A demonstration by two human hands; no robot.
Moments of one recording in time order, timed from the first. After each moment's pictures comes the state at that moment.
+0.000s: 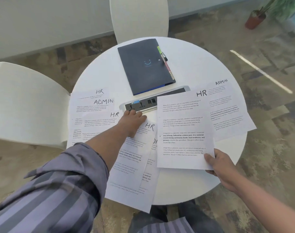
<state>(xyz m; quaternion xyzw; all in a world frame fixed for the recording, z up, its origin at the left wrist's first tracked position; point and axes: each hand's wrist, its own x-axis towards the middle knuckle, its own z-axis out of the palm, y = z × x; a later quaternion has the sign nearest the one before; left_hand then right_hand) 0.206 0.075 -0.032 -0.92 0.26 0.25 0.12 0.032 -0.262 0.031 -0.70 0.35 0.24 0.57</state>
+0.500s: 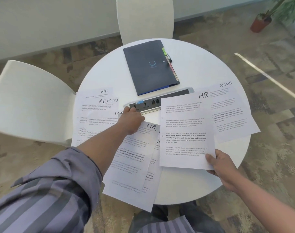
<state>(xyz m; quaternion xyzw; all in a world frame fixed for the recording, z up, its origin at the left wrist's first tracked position) 0.204 0.084 -0.009 -0.94 0.24 0.20 0.14 0.035 -0.263 0.018 -0.71 0.34 0.24 0.56</state>
